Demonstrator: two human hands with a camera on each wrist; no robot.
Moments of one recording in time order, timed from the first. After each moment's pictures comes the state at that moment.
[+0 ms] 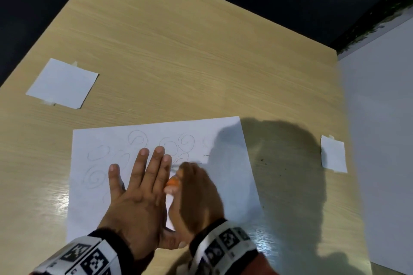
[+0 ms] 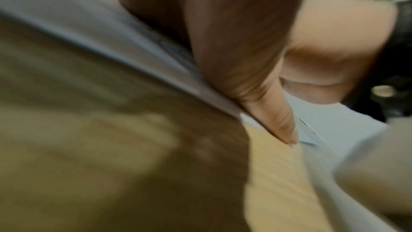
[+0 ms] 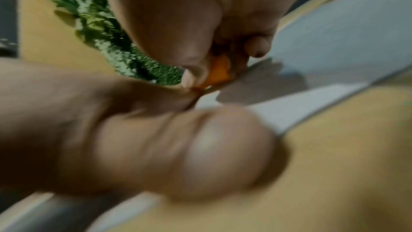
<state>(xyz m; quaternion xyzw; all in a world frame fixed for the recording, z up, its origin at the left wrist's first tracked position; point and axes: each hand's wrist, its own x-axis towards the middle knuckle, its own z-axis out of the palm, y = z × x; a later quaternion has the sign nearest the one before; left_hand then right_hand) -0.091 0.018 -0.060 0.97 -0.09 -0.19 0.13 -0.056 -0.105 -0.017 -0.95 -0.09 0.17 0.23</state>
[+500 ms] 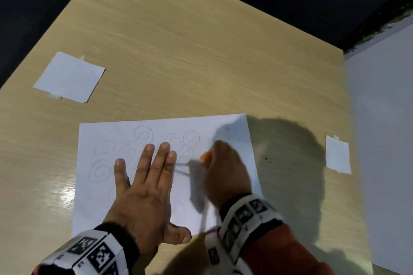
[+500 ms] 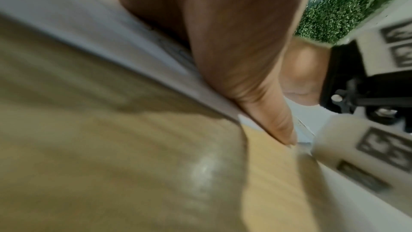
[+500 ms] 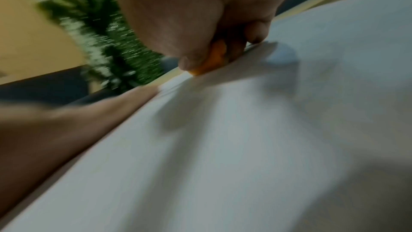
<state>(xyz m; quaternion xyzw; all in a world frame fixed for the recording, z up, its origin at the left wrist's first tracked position) -0.091 0.021 -0.061 0.97 -0.09 -0.20 0.12 -0.014 -0.130 -0.024 -0.98 -0.02 0.11 0.18</state>
